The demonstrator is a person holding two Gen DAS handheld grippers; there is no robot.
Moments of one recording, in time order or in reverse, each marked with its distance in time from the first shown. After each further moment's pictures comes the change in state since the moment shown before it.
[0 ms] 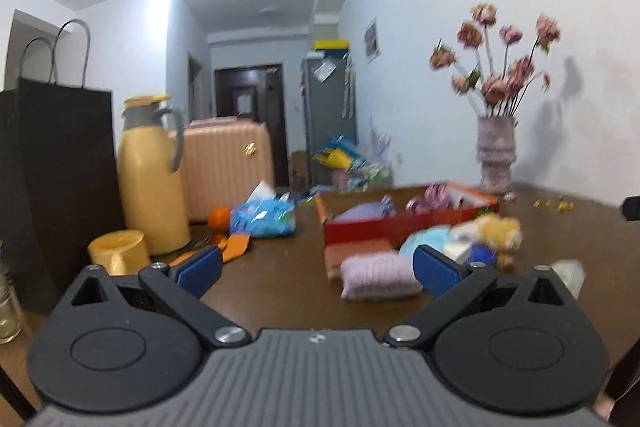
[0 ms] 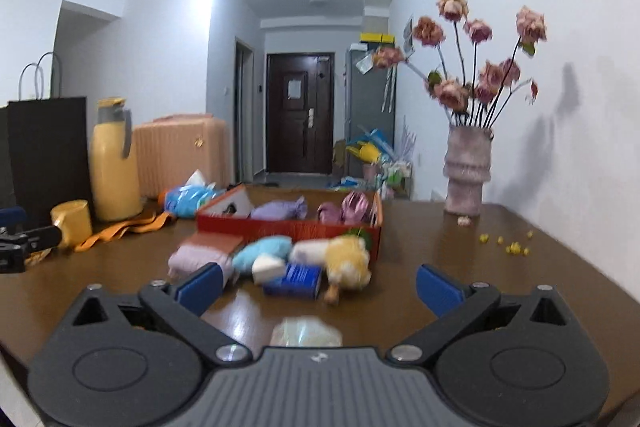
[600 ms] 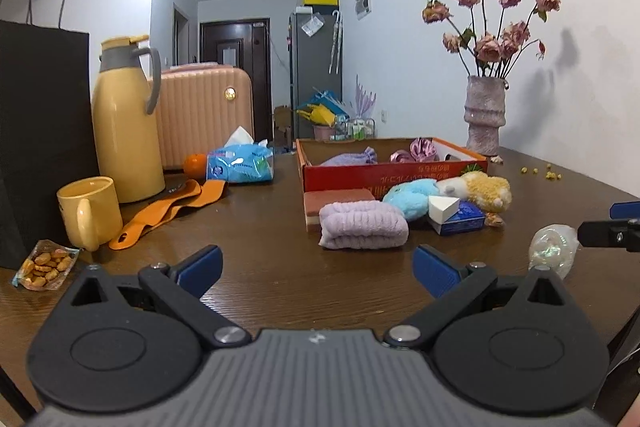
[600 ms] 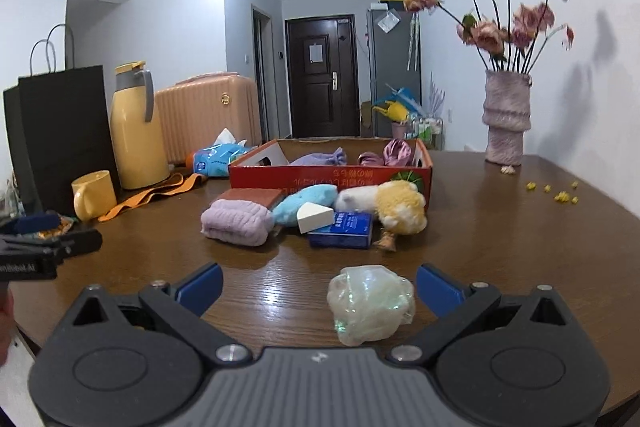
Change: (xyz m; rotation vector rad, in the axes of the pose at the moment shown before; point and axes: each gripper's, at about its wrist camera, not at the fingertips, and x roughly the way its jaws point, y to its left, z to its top) left arm 0.031 -0.001 -0.020 -0.040 0.136 -0.075; right arm 0.044 0.026 -0.024 0.061 0.113 0.086
